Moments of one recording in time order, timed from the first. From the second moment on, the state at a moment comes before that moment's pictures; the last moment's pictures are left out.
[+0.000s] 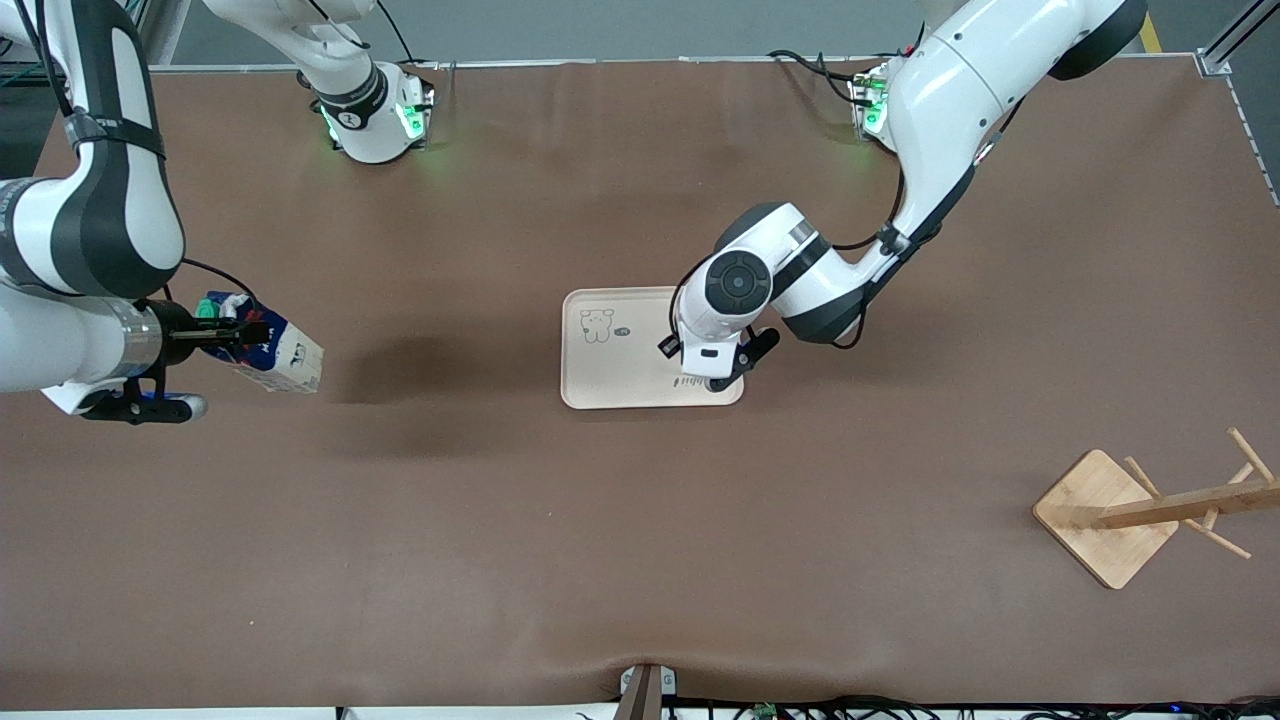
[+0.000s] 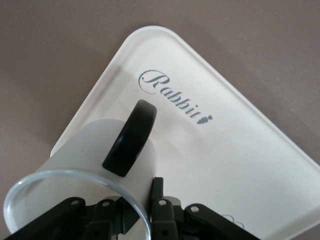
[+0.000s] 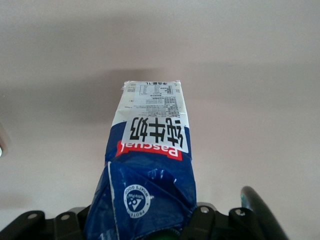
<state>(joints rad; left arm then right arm) -0.16 0.73 -0.65 -1.67 0.22 2.16 -1.55 0.01 0.33 -0.02 -1.55 0.01 1.45 0.03</state>
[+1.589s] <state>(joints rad) 0.13 0.41 -0.62 -1.44 0.23 1.83 -1.18 0.02 0.33 -0.02 -1.51 0.05 1.45 0.03</state>
